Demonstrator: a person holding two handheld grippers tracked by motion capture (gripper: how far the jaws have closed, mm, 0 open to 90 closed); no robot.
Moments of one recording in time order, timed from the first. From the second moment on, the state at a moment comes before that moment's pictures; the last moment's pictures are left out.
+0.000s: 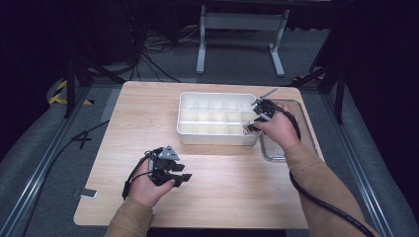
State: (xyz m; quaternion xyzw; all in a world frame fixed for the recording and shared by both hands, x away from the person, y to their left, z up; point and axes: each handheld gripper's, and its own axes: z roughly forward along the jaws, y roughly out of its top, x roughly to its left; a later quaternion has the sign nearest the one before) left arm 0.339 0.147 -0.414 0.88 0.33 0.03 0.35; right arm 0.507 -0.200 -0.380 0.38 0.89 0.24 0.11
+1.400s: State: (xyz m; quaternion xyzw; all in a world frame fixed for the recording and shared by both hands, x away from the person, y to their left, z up) left arm 0.336 0.148 -0.394 0.89 0.31 0.02 0.34; right arm 0.345 -0.241 -0.387 0.25 0.87 0.41 0.11
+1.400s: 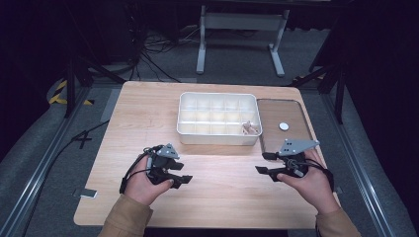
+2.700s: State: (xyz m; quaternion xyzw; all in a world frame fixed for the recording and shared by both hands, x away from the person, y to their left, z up) left arm 0.346 0.143 -0.429 0.91 0.30 0.00 0.29; right arm 0.328 -0.205 -0.485 0.20 0.89 0.41 0.08
